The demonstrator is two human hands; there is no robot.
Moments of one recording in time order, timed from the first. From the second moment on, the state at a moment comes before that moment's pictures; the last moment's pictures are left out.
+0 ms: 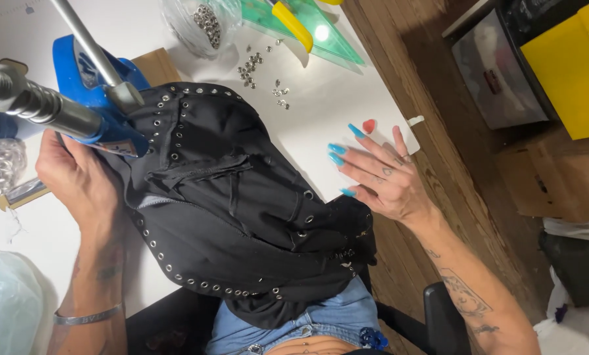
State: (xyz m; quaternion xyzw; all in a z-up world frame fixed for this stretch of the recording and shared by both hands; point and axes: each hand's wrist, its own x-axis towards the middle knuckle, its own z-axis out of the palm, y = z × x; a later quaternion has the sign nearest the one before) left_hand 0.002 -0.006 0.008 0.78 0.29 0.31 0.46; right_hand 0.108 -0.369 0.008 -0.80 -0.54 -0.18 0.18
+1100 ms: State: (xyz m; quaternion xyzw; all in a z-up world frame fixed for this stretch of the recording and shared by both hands) left_hand 0.003 0.009 0.007 0.75 0.32 0.33 0.46; right_hand 0.119 -0.136 0.026 -0.60 -0.62 -0.17 0.48
